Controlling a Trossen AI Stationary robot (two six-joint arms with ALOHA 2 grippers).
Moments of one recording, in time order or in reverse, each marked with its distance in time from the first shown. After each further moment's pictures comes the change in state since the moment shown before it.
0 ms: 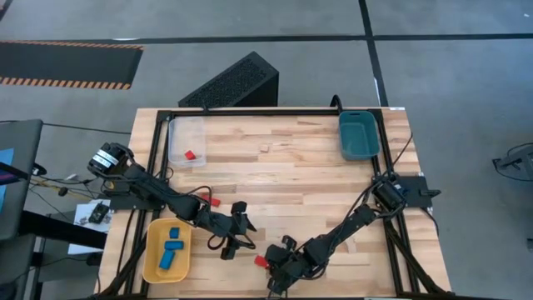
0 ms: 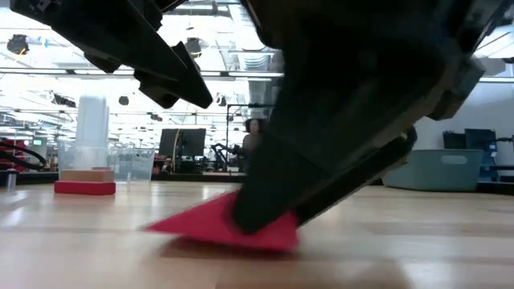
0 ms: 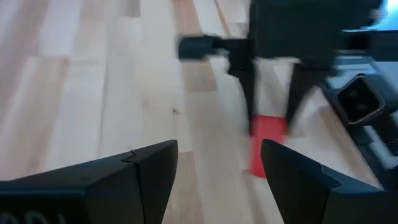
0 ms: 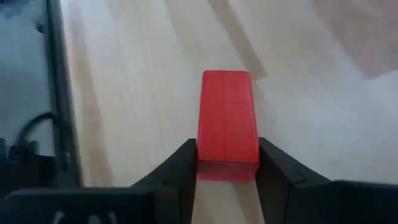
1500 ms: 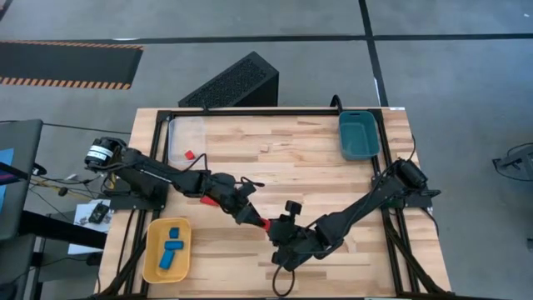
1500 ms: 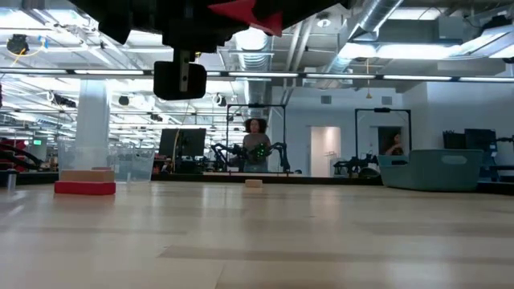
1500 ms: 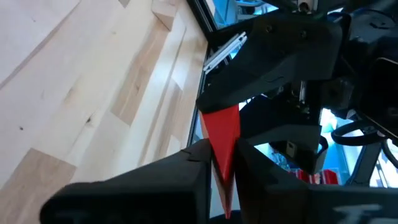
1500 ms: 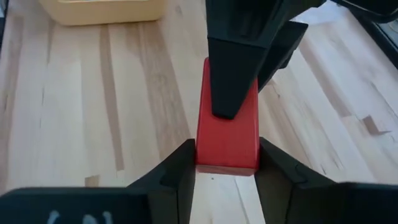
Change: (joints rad) left arm 0.296 -0.087 -0.002 0.190 0.487 -0.855; right arm -0.053 -0.278 0.094 -0.353 0.299 -0.365
